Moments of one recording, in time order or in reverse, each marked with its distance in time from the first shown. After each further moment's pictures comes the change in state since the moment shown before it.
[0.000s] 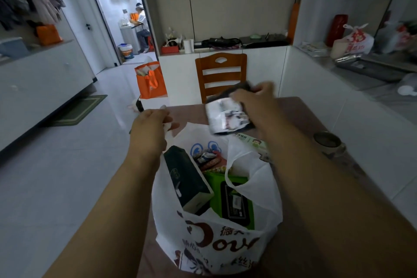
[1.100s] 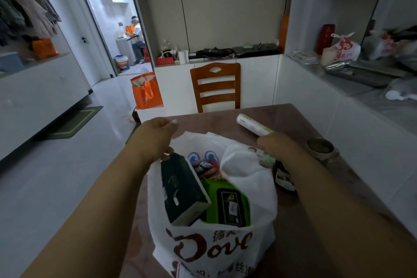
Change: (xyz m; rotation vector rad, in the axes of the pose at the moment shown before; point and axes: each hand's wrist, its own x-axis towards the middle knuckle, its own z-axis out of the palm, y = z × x) left_hand 0.022 0.014 0.000 0.503 -0.203 0.026; right_hand 0.033 0.073 -0.049 -0.840 -0.015 0.189
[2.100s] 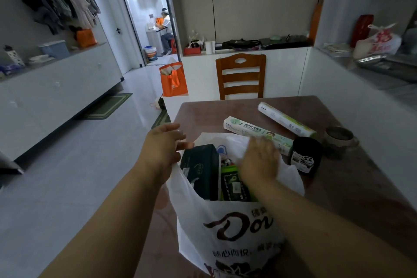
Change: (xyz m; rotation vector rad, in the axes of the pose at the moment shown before) left_hand -0.112 -0.038 -0.009 -0.400 0.101 -0.136; right_hand -0.101 -0.002 0.112 -0.318 0.250 -0.301
